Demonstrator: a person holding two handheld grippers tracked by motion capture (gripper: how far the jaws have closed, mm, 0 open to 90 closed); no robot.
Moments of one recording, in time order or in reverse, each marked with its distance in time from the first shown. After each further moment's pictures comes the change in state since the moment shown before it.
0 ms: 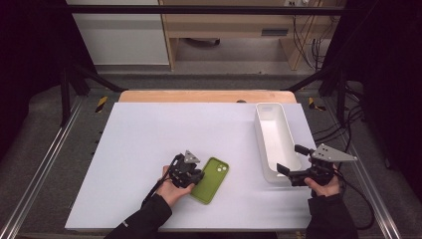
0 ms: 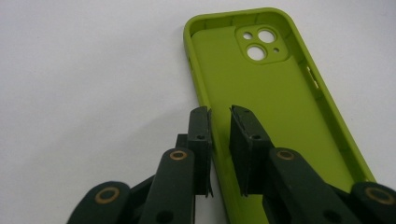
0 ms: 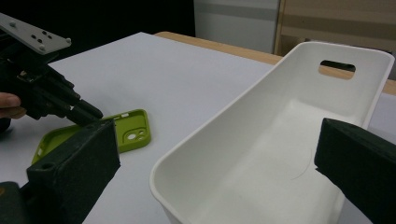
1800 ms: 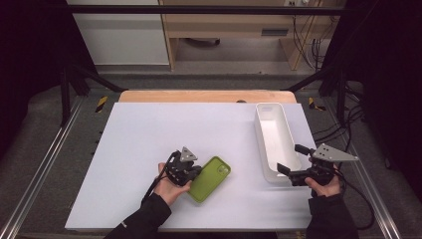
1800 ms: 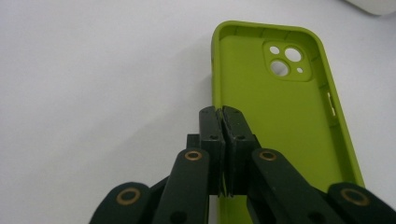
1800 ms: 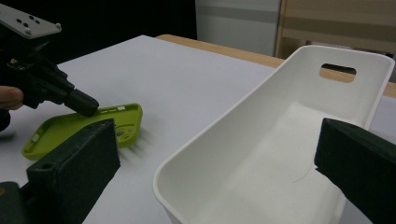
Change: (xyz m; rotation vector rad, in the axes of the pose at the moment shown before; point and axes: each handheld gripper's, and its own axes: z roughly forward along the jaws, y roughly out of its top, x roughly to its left) left arm 0.001 0.007 -0.020 -0.071 0.010 0.032; right arm 0.001 0.002 -0.001 -0.007 0.005 0.003
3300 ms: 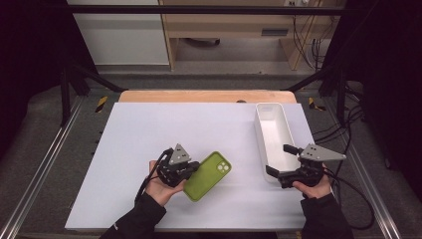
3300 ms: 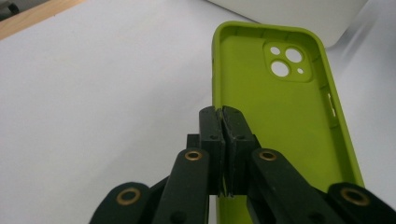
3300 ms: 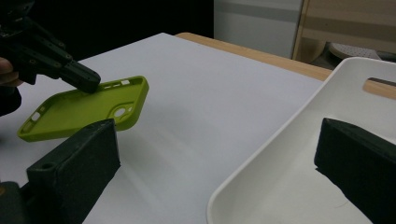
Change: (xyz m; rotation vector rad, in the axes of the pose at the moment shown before) left arm -0.008 0.012 -0.047 -0.116 -0.010 0.116; right arm 0.028 0.015 0.016 0.022 0.053 -0.031
